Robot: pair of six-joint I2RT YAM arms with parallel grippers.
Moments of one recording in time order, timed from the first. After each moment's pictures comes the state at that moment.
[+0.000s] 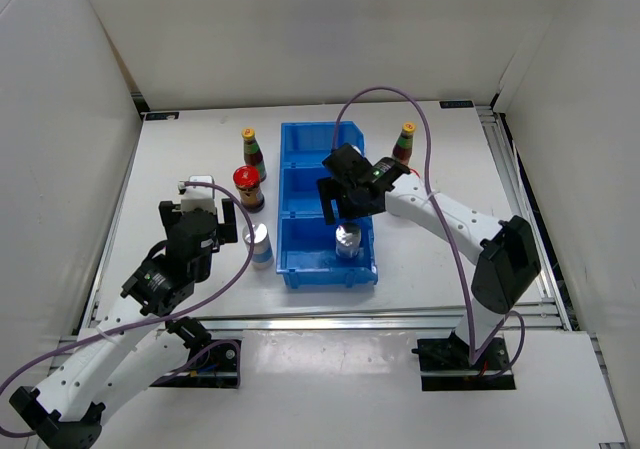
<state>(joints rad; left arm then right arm) -0.63 0.66 0.76 -0.54 -0.72 -0.19 0.83 1.69 1.50 -0.89 0.19 0.46</state>
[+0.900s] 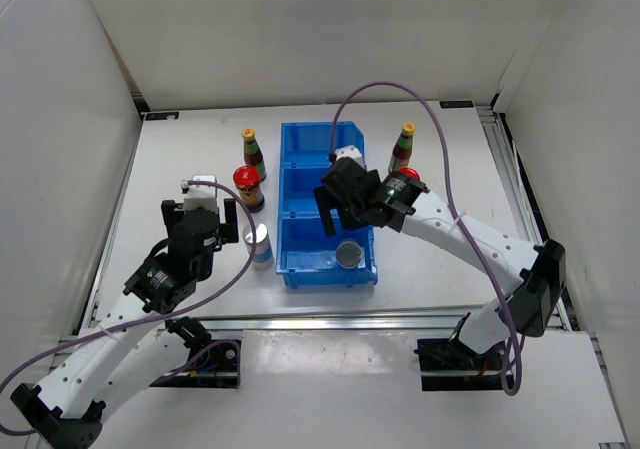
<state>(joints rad) -0.63 0.68 0.76 -0.54 -0.72 -0.18 0.95 1.53 1.50 -0.96 0.35 0.47</state>
